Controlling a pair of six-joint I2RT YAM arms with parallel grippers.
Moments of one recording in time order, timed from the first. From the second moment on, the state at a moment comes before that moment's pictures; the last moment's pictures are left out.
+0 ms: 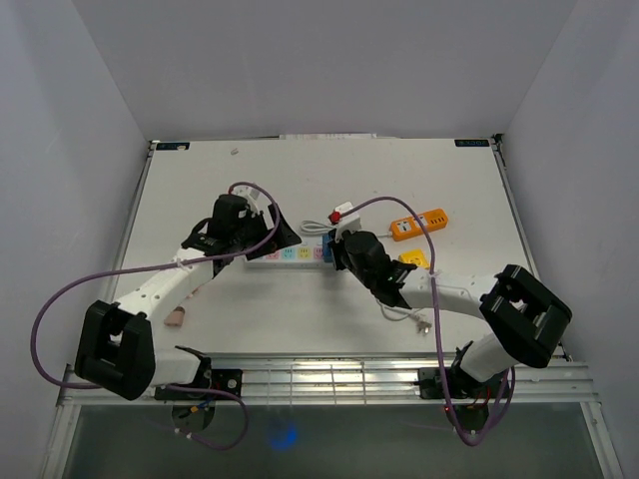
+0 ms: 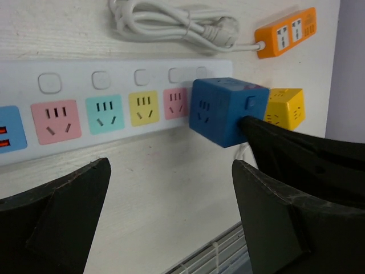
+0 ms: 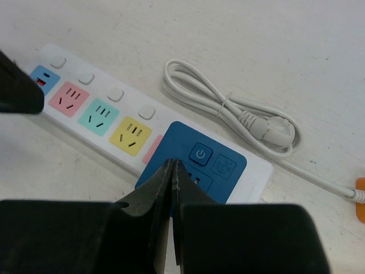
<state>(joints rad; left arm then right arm) -0.38 1.29 0.89 -0.25 0.29 -0.65 0.95 1.50 0.72 0.42 0.36 0.12</state>
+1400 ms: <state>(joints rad) -0.34 1.81 0.82 0.60 0.36 -0.82 0.77 1.53 0.73 0.48 0.03 0.27</state>
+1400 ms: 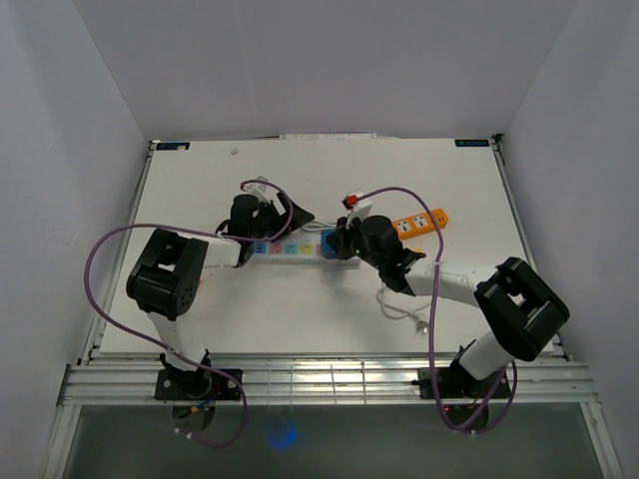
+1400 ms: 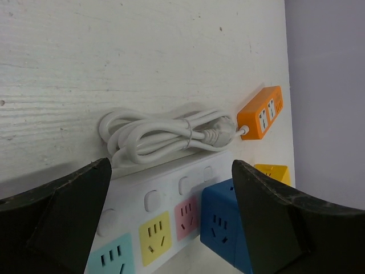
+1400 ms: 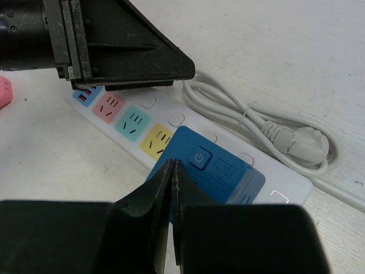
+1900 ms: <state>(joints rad) -0.34 1.71 0.68 0.67 0.35 -0.81 0.68 1.56 0.72 0.53 -0.04 0.33</state>
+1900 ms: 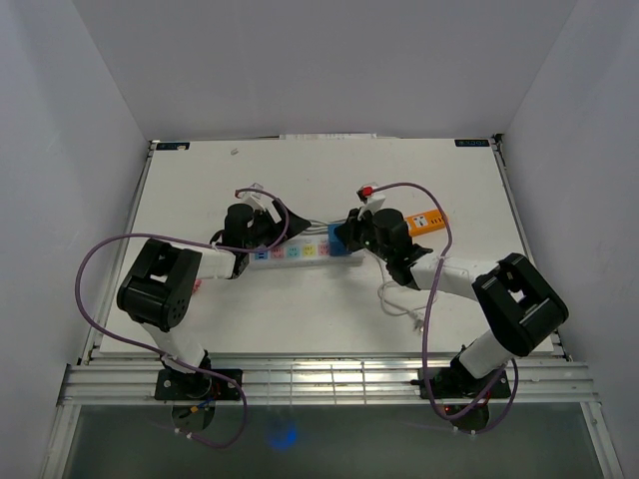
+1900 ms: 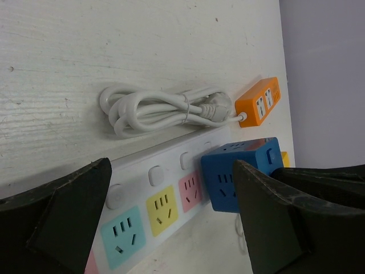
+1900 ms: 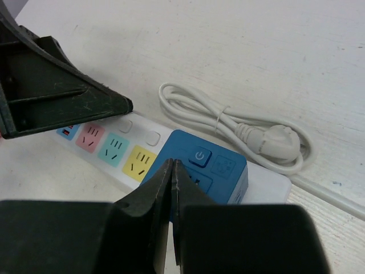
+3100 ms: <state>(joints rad) -0.35 1.70 0.69 0.64 0.33 -0.80 0.77 1.46 0.60 0.57 0.16 0.25</state>
